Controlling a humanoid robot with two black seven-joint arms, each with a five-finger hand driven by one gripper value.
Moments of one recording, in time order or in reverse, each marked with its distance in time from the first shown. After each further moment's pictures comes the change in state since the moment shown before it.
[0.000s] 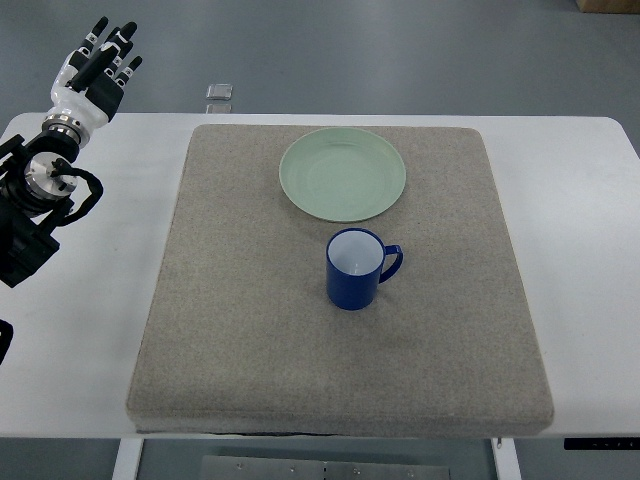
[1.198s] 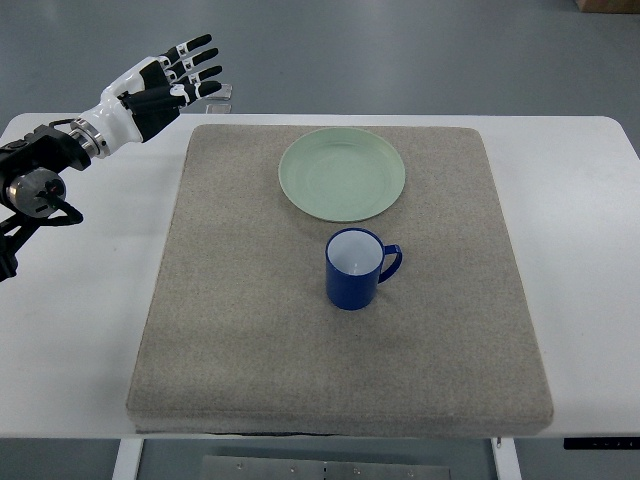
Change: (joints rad) left arm 0.027 0.199 0.213 -0.339 0.374 -0.298 0.000; right arm 0.000 0.000 0.000 0.000 0.000 0.000 0.000
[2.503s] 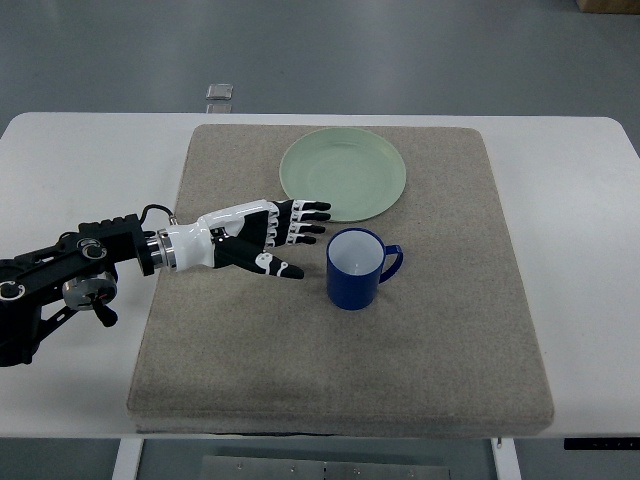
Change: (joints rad) left arm 0.220 -0.058 0.020 -0.315 0.451 -0.010 -0.016; right arm 0.000 0.000 0.000 0.000 0.000 0.000 0.000
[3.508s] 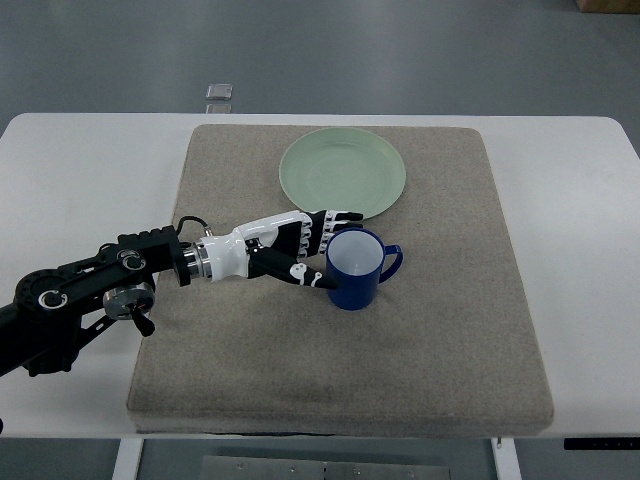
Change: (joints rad) left arm 0.000 -0.113 0.002 0.037 0.018 0.028 0.005; right arm 0.000 0.000 0.000 0.000 0.000 0.000 0.000
